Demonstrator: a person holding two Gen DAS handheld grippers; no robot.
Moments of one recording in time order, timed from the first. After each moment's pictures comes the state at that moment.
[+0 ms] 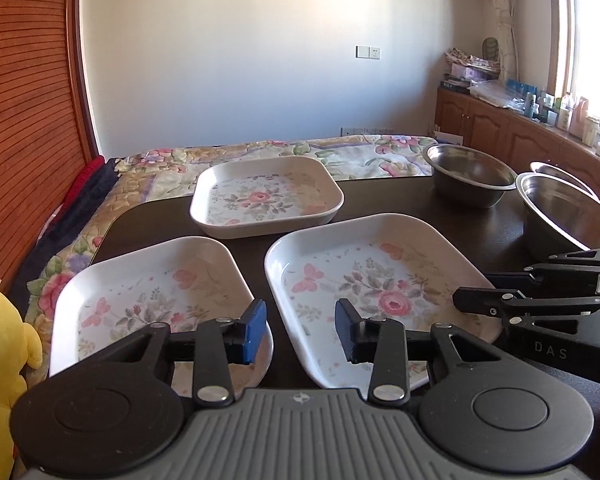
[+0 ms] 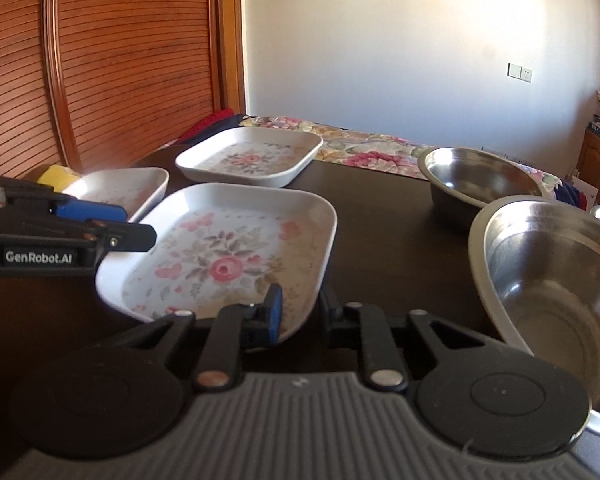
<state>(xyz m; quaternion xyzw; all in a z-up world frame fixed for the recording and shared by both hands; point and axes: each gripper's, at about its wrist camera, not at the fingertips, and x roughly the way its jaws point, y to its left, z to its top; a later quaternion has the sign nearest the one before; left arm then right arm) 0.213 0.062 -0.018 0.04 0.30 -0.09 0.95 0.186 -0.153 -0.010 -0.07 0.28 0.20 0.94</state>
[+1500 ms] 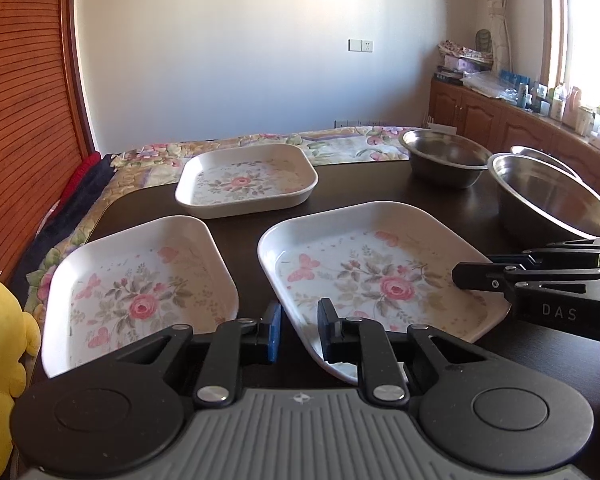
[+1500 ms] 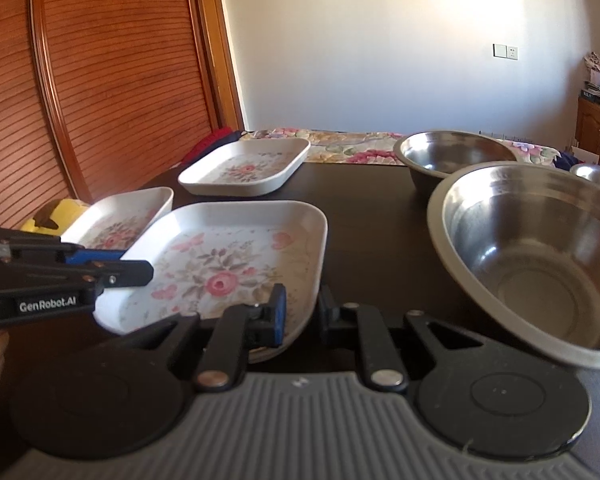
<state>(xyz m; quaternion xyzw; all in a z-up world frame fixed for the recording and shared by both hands) 0.186 0.045 -0.021 0.05 0.31 -0.09 0.95 0.170 -0.179 -0.007 0.00 0.28 0.20 0.94</state>
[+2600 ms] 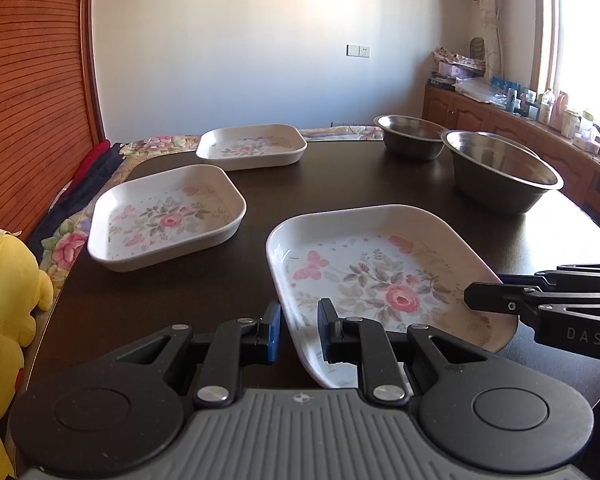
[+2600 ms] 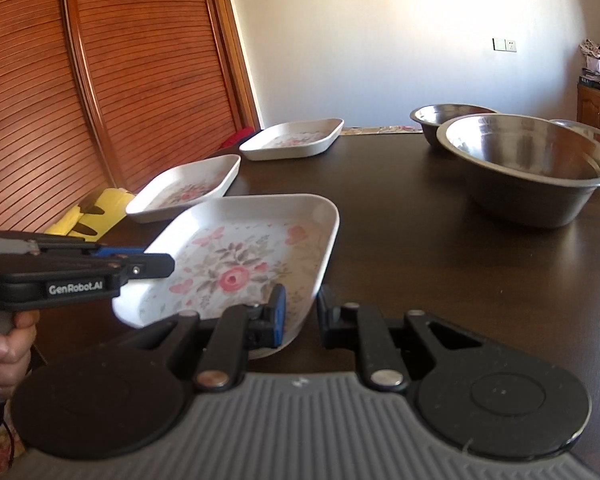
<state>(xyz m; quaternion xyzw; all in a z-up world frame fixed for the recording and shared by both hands) 0.093 0.058 -0.032 0.03 0.30 -0.09 0.95 0.081 -0.180 -0.015 0.03 0.28 0.22 0.93</state>
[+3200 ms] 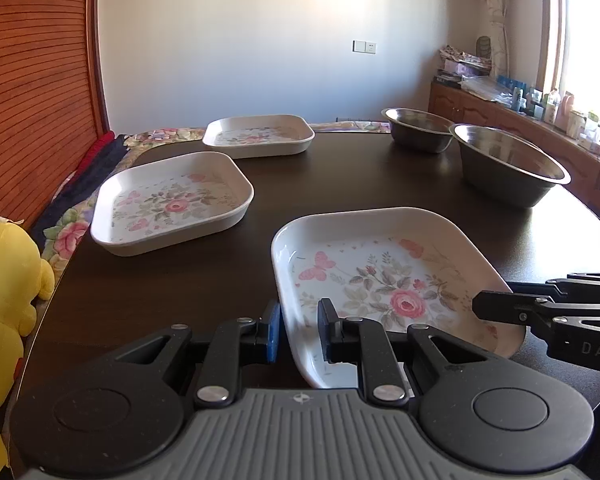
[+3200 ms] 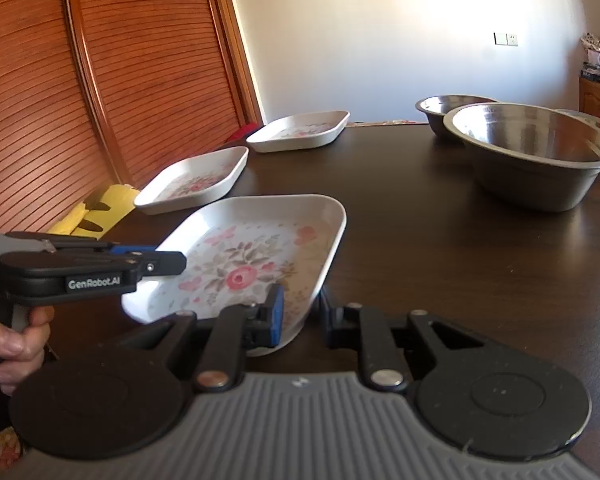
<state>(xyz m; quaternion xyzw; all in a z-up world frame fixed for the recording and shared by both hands) 0.092 0.064 -0.040 0.02 0.31 -0.09 0.95 0.074 -0.177 -0.017 0.03 0.28 0.22 0.93</state>
